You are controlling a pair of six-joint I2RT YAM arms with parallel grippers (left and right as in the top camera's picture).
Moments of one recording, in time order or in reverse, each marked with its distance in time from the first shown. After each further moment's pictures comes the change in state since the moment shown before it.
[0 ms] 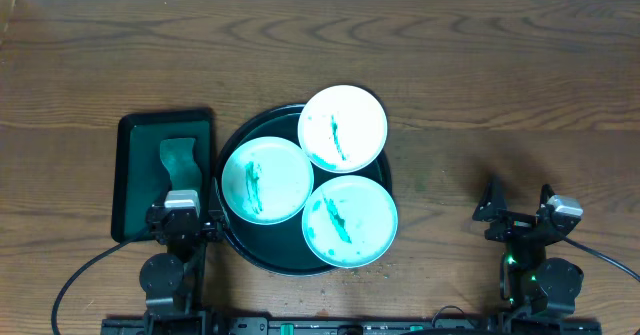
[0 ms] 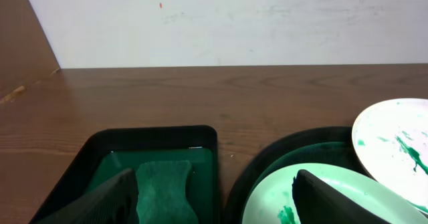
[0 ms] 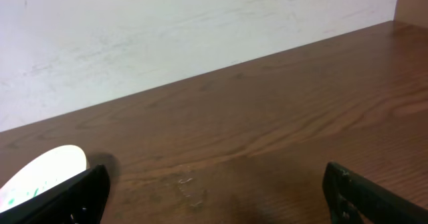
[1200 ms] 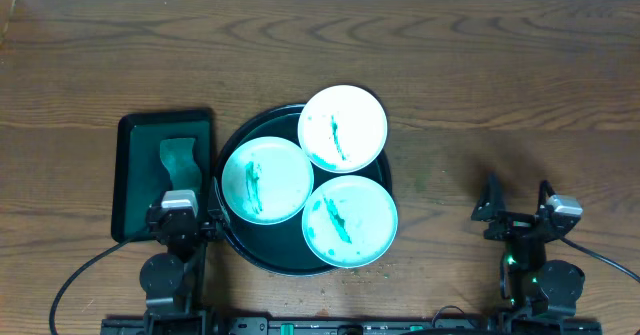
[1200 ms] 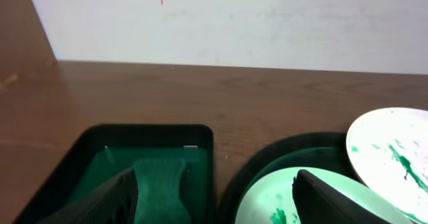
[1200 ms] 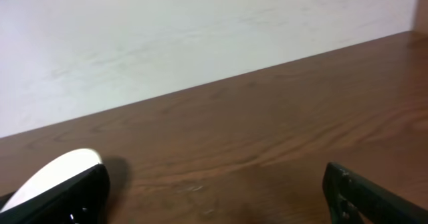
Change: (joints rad) left arm 0.000 0.003 -0.002 0.002 -0.001 -0.061; right arm 0.000 0.000 0.000 0.038 -0.049 0.000
